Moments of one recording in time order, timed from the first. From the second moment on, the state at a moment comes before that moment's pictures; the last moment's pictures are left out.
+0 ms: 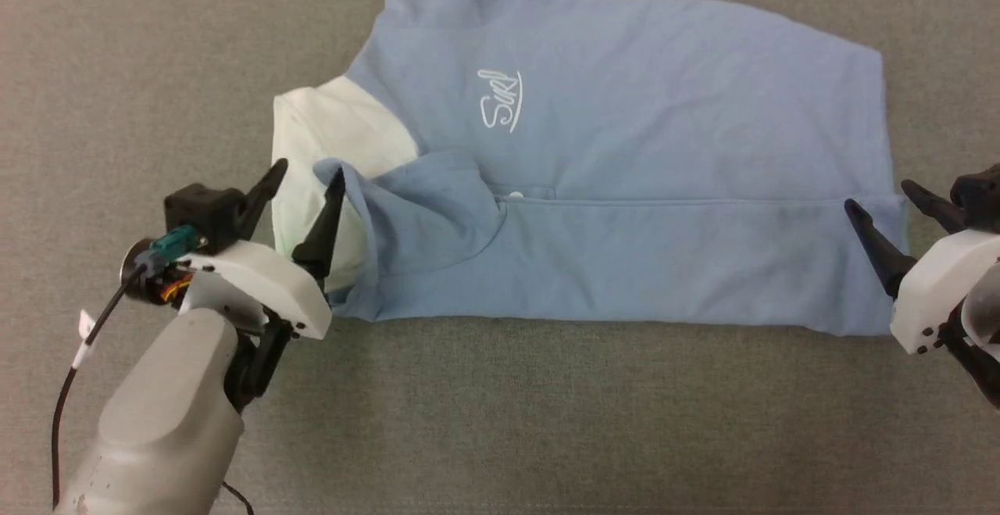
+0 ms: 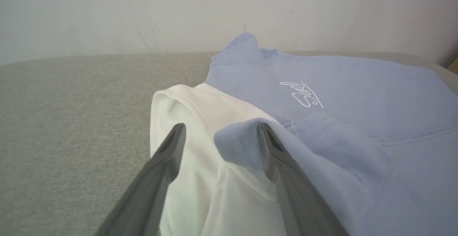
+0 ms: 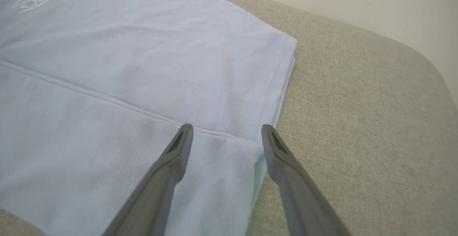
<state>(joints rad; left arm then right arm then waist) -0.58 0.41 -0.52 0.54 -0.63 -0.05 -0.23 -0.44 -0.56 0.30 0.39 0.48 0.13 0.11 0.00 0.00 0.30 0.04</state>
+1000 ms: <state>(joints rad) -0.23 0.38 -0.48 0.32 -0.70 0.30 -0.04 -0.05 -0.20 -0.09 0.00 0.32 0.13 0.28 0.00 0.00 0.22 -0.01</state>
